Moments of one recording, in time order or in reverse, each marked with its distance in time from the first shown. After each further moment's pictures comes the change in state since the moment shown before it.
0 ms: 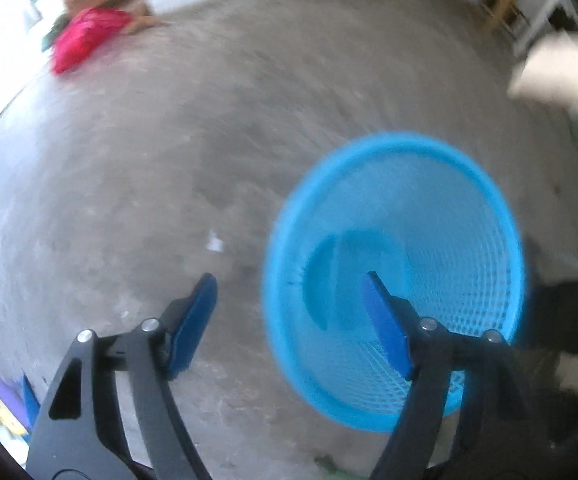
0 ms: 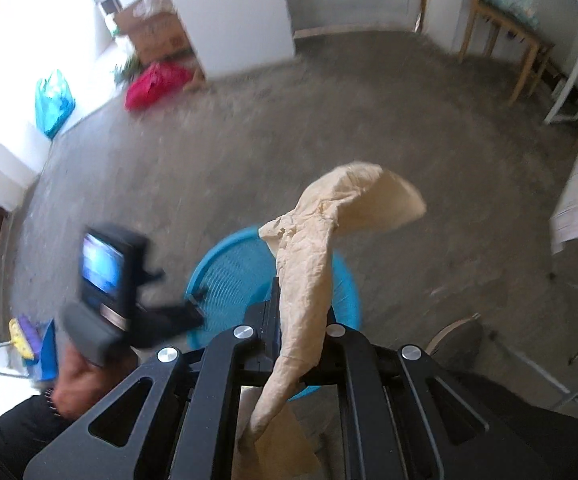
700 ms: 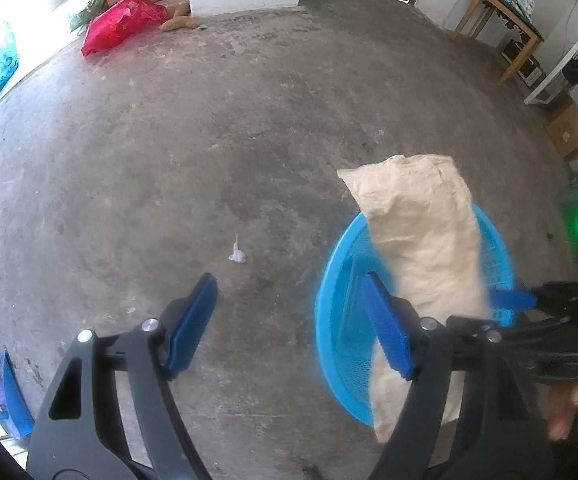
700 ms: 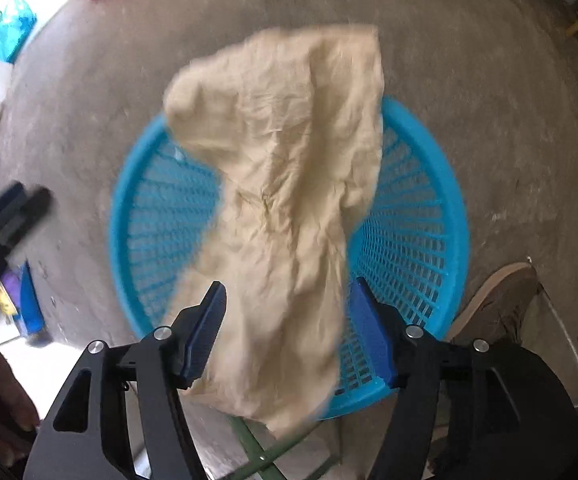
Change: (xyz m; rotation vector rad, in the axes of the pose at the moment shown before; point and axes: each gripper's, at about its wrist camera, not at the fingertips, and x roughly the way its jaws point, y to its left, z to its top) left arm -0.022 0.030 0.003 -0.107 -0.053 -0.029; right arm 0.193 0.016 -0.026 -0.011 0.462 -0.037
